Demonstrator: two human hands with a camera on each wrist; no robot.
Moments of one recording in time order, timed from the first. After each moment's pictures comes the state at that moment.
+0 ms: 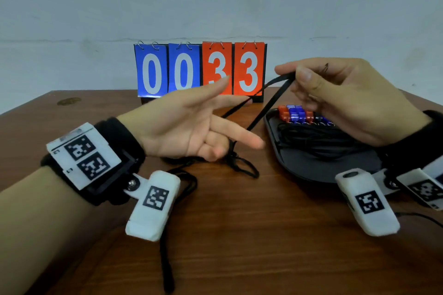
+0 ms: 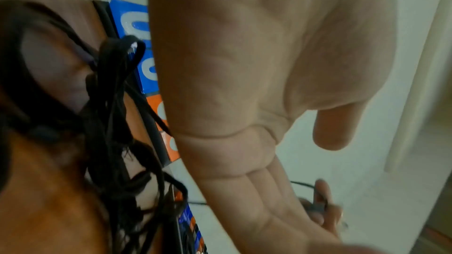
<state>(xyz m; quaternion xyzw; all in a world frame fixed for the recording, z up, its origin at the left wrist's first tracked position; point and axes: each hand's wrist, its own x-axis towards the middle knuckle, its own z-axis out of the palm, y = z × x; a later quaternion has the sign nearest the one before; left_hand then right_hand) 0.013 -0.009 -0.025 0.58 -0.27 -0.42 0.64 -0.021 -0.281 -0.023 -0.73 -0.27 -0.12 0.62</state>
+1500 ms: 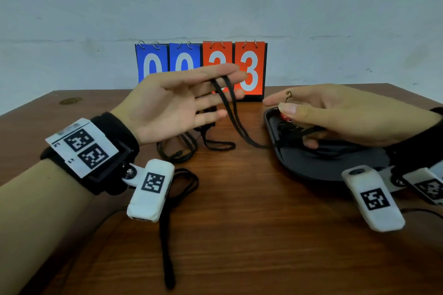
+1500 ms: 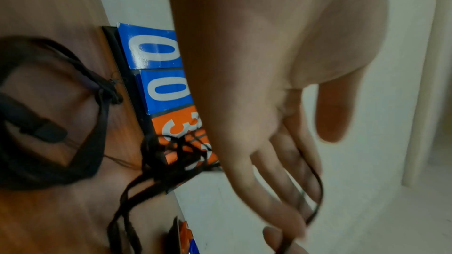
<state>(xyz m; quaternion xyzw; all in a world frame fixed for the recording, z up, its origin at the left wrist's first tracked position) 0.027 0.004 -0.024 0.54 -0.33 -0.29 0.72 -0.038 -0.280 -0.012 -0.87 -0.20 0.08 0.44</state>
